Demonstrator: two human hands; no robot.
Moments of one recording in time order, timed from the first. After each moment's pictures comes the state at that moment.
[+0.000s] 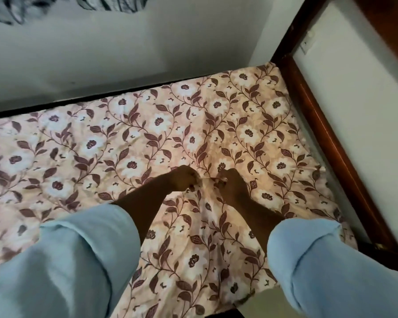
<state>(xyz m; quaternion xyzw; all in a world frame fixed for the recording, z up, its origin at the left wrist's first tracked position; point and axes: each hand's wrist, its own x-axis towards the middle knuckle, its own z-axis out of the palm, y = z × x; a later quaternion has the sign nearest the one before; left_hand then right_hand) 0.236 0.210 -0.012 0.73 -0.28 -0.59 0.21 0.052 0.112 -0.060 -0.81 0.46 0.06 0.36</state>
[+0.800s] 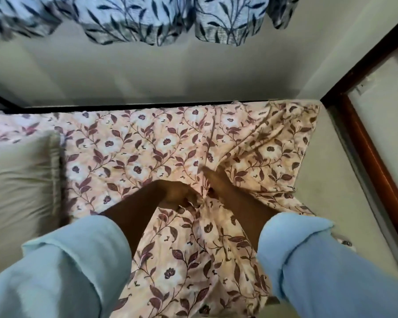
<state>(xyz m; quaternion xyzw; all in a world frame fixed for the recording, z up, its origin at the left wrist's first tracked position) 0.340 0.449 0.077 0.60 -0.12 -0.75 0.25 0.241 0.316 0.048 -0.54 0.51 0.08 0.67</state>
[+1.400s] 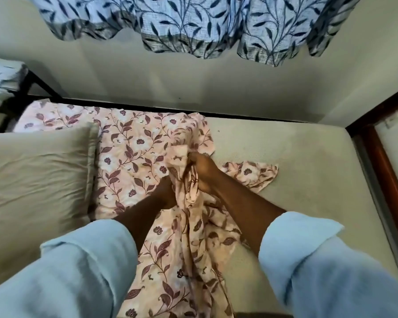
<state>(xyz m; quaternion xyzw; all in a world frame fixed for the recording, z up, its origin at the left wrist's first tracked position) 0.370 0.556 0.075 0.88 -0.18 -0.35 0.28 0.337 0.416 0.143 -0.47 0.34 0.09 0.81</state>
